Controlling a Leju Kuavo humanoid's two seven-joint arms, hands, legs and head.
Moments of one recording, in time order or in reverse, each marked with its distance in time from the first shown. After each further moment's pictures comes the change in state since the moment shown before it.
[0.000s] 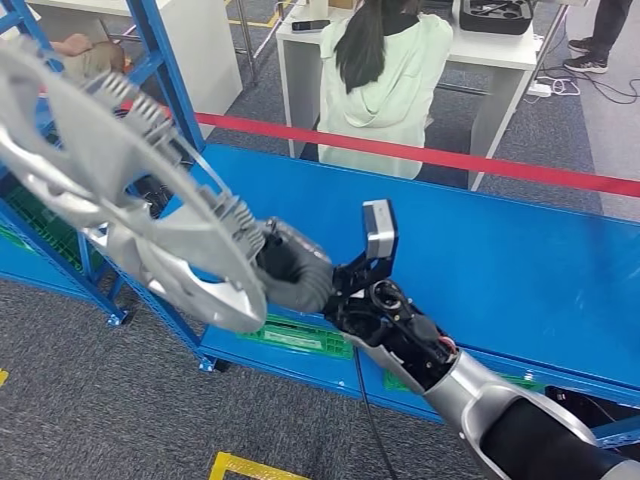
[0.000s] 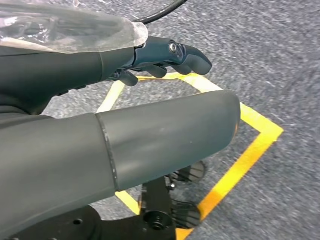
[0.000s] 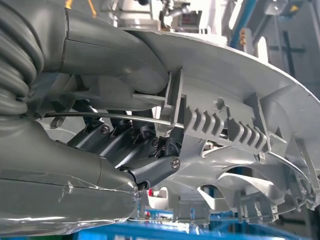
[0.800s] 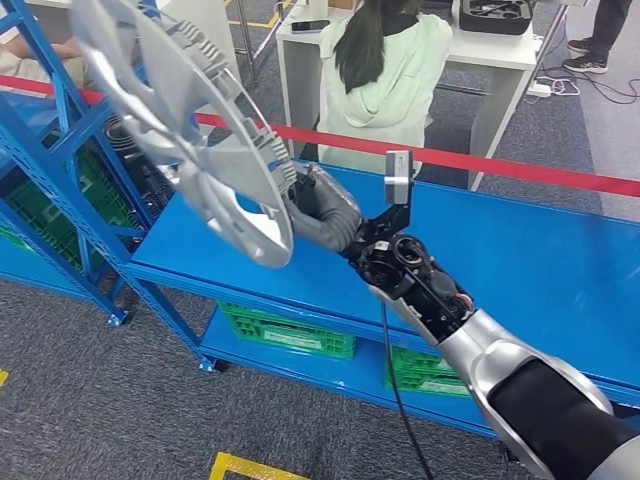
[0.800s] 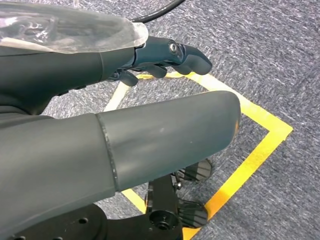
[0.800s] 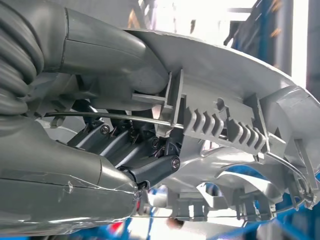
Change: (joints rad) left arm -0.002 0.000 -0.001 0.000 -0.009 -0.006 0.047; right arm -0.138 -0.068 -0.076 0.177 0.015 -0.053 -0.048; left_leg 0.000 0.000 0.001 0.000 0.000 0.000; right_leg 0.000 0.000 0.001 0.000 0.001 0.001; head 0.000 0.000
